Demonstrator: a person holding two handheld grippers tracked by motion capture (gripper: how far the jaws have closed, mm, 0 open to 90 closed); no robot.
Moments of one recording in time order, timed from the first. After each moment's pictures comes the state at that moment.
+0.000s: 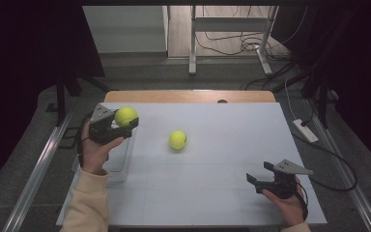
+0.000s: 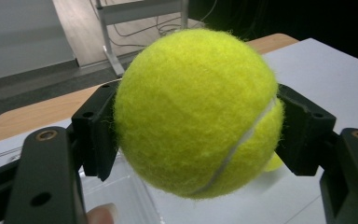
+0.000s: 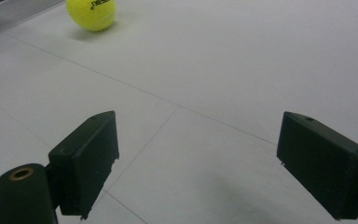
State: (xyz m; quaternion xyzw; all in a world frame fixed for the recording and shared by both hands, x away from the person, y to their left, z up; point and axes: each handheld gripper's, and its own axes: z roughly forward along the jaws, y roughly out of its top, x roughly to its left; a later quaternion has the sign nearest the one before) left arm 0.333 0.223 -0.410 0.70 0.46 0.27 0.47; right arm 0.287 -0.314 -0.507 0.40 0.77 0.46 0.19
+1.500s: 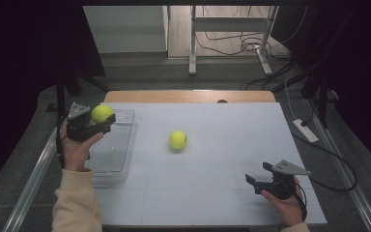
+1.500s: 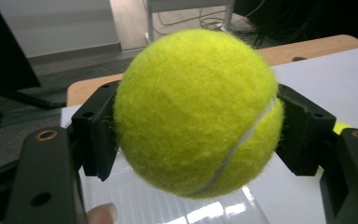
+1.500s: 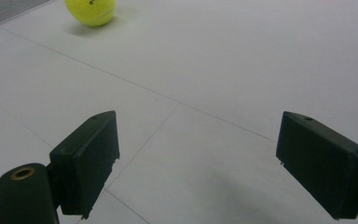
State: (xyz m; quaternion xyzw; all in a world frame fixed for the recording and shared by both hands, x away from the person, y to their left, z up) left arm 0.337 0.281 -0.418 0.67 0.53 0.29 0.43; right arm 0.286 -0.311 -0.509 0.40 0.77 0.45 0.20
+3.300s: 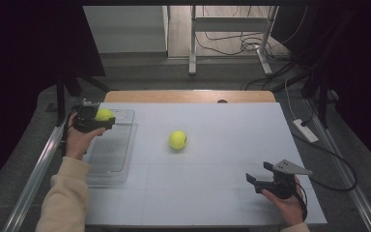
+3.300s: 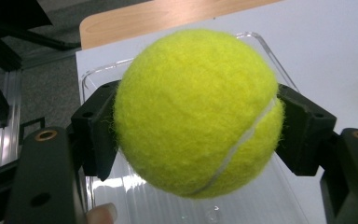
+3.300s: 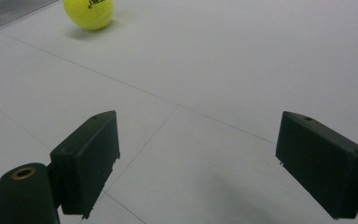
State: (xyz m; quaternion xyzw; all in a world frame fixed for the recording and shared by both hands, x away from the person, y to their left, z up) left arm 0.394 0.293 -0.447 0.73 0.57 0.24 0.30; right arm 0.287 -0.312 -0.507 0.41 0.77 0.45 0.20
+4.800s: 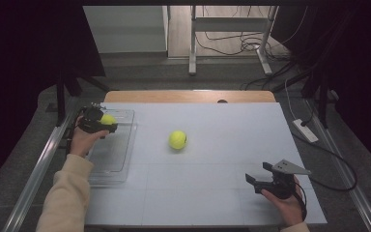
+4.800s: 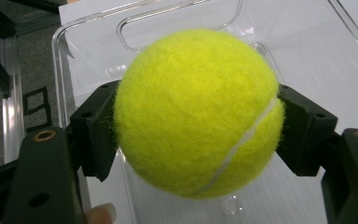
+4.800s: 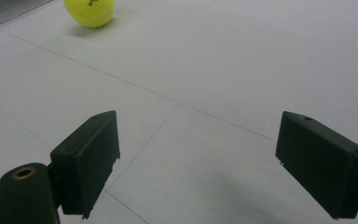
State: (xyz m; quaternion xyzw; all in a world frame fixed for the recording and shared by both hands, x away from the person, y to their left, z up) left arm 0.413 0.292 -0.473 0.75 0.59 0.21 0.23; right arm 0.287 -0.311 -0.509 0.41 0.77 0.45 0.19
